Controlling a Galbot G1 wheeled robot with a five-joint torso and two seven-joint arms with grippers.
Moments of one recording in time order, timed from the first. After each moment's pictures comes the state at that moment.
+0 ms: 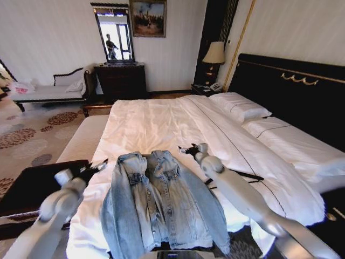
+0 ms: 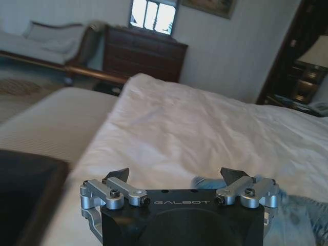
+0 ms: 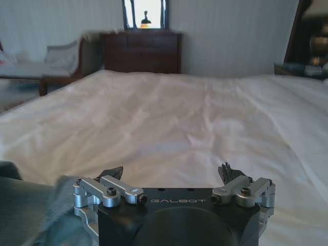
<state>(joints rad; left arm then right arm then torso) 1.56 -0.98 -0.86 -2.08 -0.96 0.36 -0.19 -0.69 0.96 -0.06 1.67 0.77 -0.39 0.24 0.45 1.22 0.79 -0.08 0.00</state>
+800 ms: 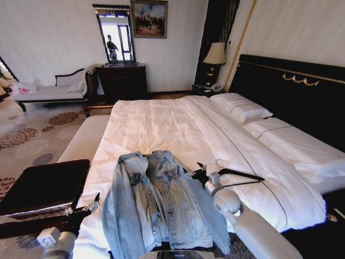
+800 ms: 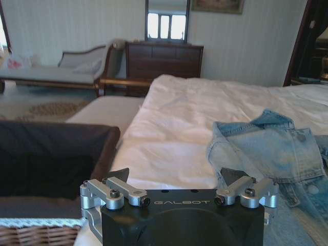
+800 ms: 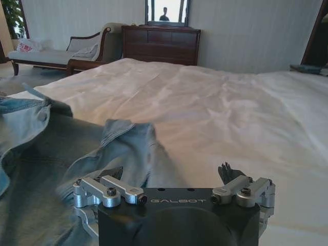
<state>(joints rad) 1.99 -1.26 -0.88 -2.15 -0.56 -0.01 -0.05 -1.17 0.97 0.11 1.91 0.50 -0.31 0.15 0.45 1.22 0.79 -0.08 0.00</state>
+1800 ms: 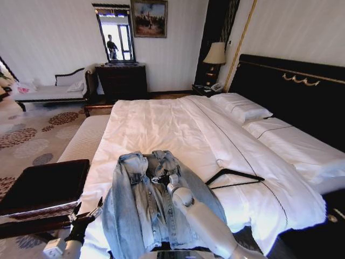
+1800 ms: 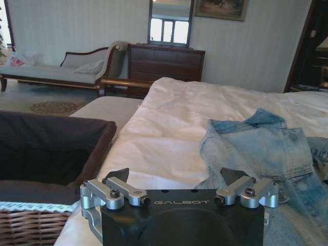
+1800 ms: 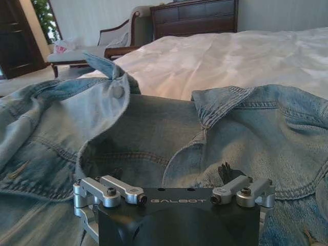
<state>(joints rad) 2.00 -1.32 -0.83 -2.14 -0.52 -0.07 -0.04 -0.90 1.35 -0.17 1.48 0.45 -0.26 0.17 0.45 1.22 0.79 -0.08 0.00</state>
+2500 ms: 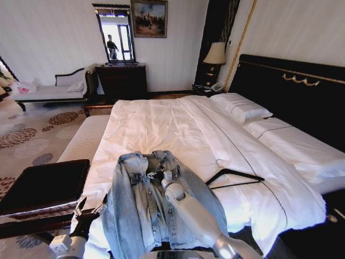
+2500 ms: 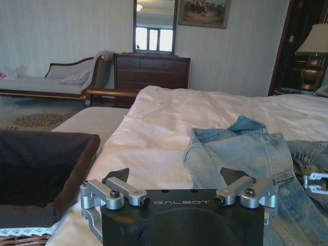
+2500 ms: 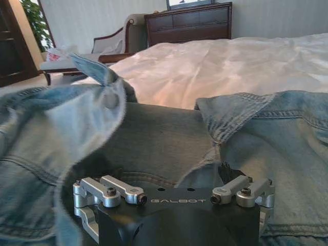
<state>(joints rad) 1.99 -1.30 -0.80 -2.16 -0.48 -0.08 -0.04 -0.81 1.46 -0.17 1.29 0.42 -0.19 0.17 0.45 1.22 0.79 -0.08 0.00</state>
